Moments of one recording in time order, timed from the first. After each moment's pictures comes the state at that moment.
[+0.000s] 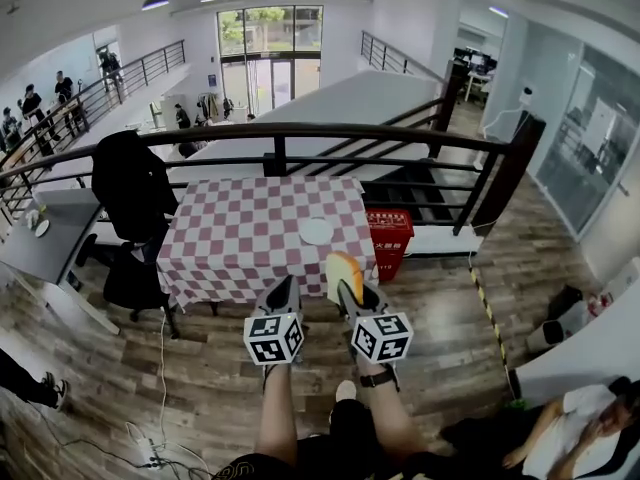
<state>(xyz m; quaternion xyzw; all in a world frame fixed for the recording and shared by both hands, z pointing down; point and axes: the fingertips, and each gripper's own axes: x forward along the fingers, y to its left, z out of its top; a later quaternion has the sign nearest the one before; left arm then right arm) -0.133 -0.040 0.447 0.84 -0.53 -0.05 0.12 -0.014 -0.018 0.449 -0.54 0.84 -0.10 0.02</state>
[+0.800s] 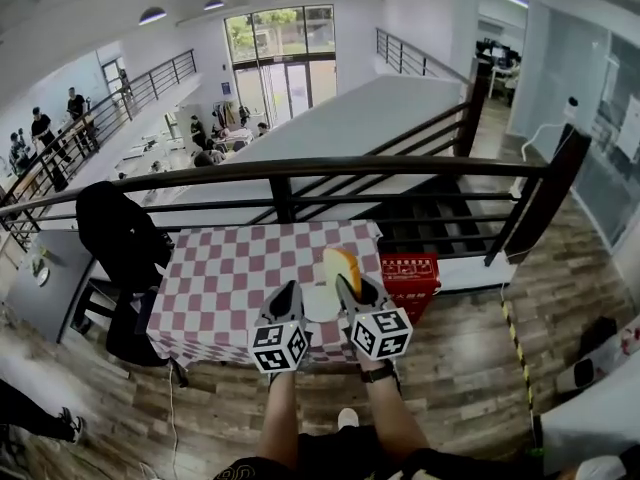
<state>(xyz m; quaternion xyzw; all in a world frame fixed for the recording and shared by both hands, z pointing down) -0.069 -0.356 0.449 0.82 -0.56 -0.04 0.09 0.043 -0.357 0.438 -0.50 0.86 -0.09 0.07</state>
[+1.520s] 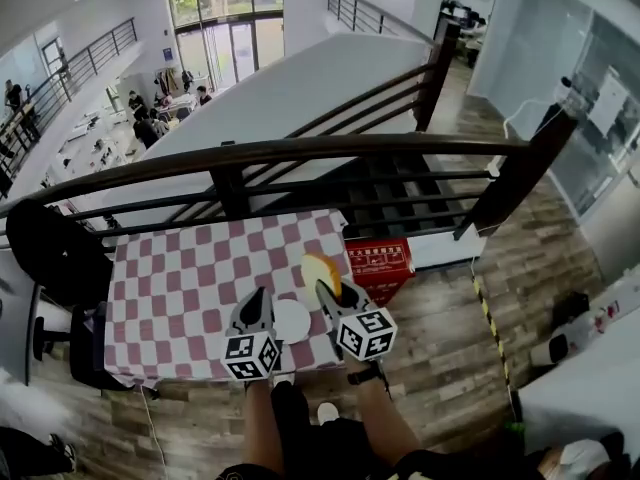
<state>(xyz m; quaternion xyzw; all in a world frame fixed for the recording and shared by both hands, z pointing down) -0.054 -0.500 0.544 0.84 -0.52 -0.01 0.15 0.080 -0.491 0.544 -0.52 0.84 -0.18 0.02</state>
